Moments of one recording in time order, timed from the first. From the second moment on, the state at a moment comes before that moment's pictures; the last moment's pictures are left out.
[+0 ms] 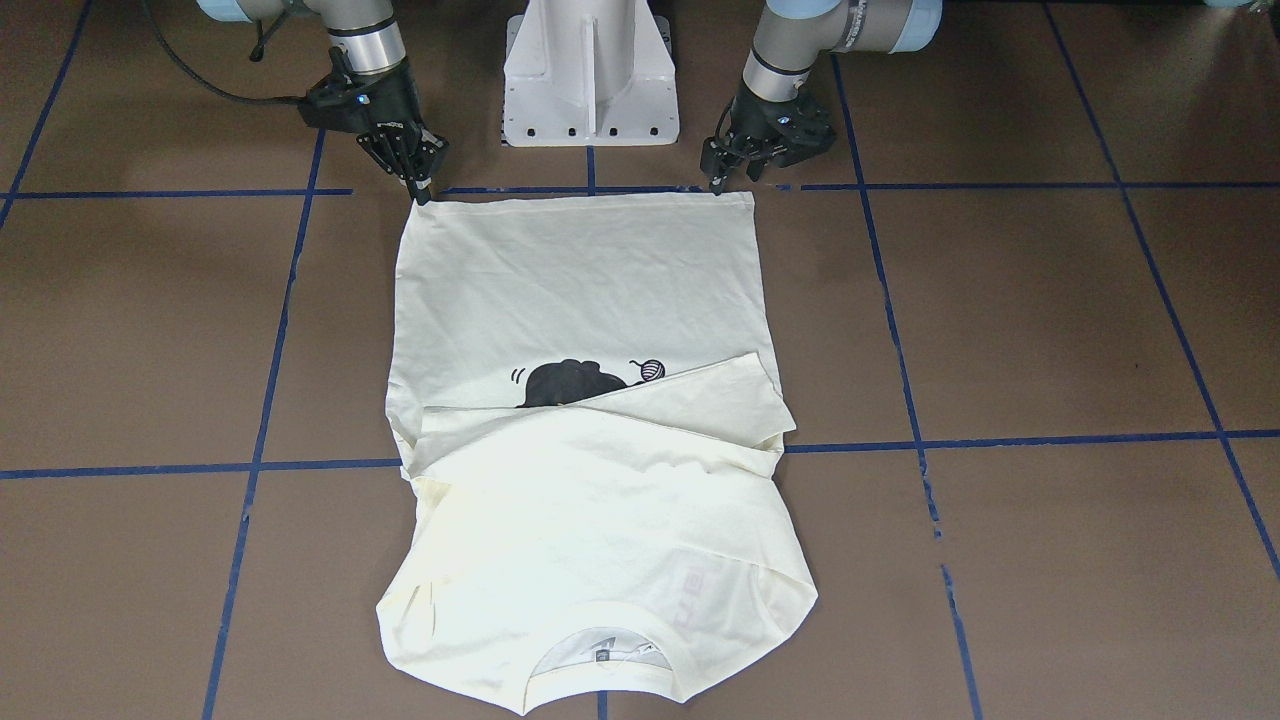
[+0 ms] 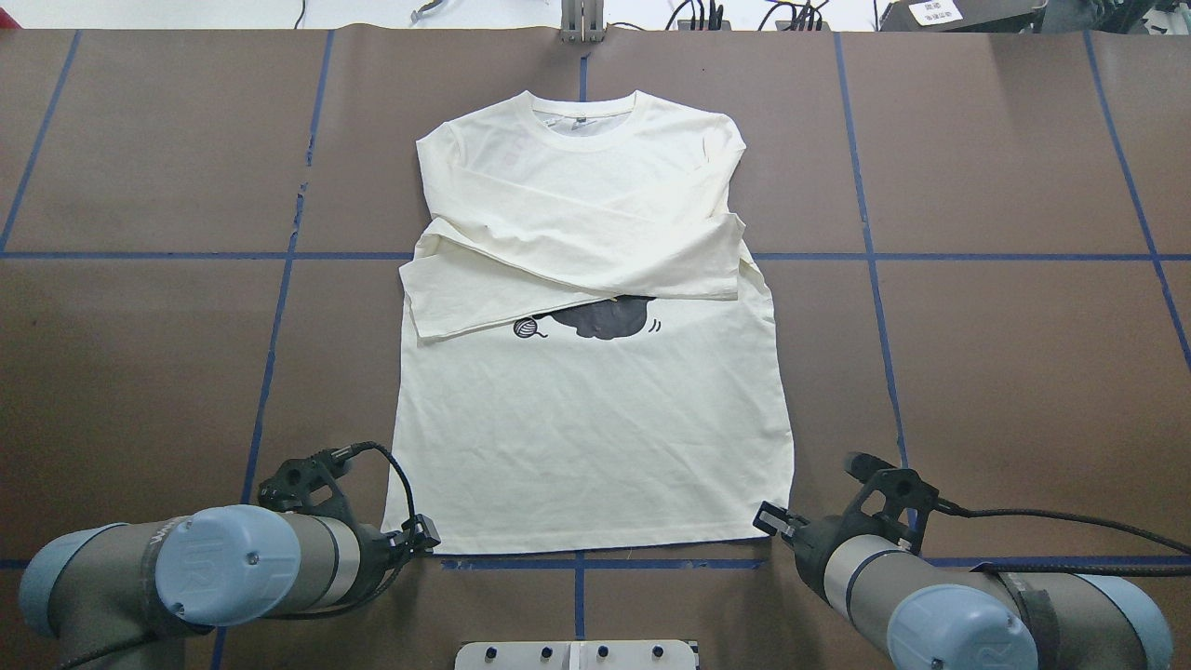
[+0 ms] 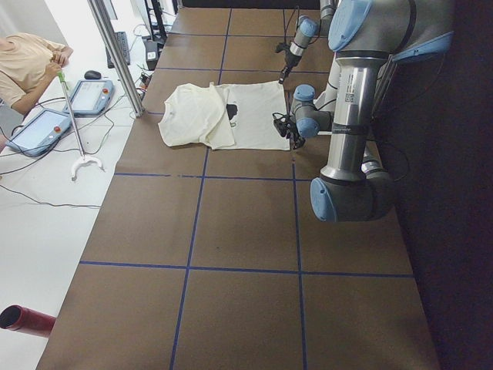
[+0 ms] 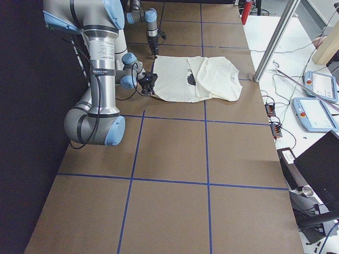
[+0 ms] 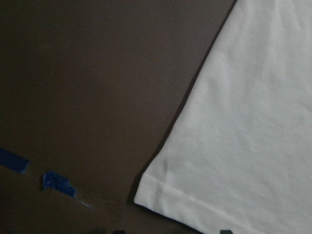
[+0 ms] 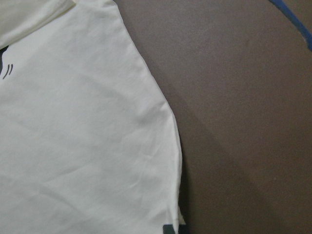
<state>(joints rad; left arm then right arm) -0.17 -1.75 -2.01 -1.86 -1.64 -1.94 0.06 -1.55 2.12 -1.26 1.24 1.98</state>
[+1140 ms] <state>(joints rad) -0.18 -1.75 -2.00 -1.80 -1.62 -1.93 0.06 -1.55 2.12 -1.26 1.24 1.98</state>
